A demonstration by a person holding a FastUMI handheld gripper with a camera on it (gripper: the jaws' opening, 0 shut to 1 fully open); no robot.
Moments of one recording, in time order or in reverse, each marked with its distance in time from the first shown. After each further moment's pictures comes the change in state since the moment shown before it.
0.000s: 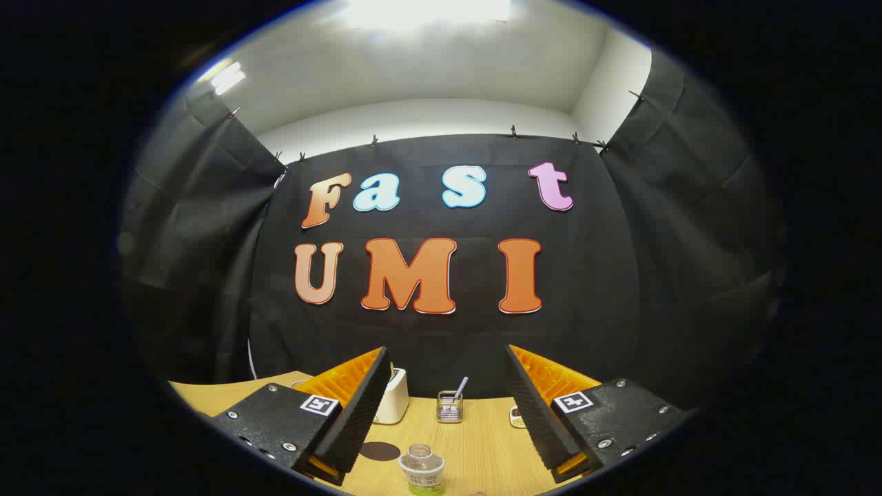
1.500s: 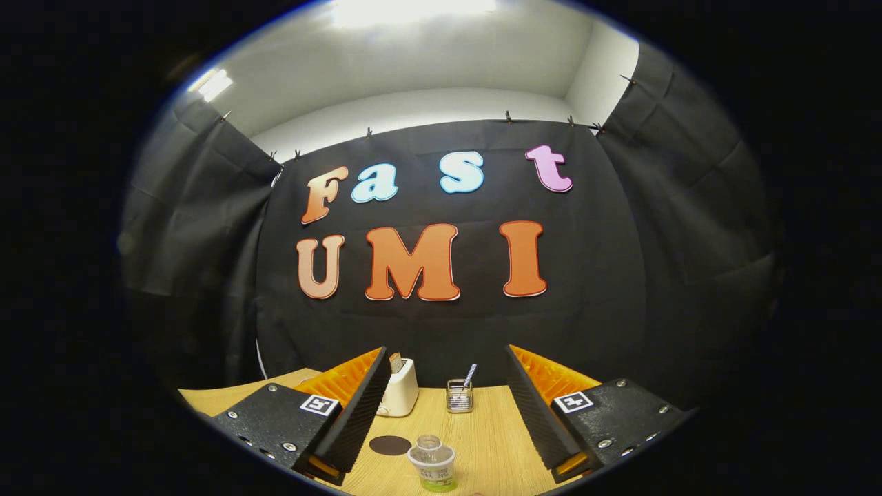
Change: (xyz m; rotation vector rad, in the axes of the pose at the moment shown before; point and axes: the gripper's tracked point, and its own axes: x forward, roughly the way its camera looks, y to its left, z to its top) arm -0.001 0.001 -0.024 0.055 0.056 0.016
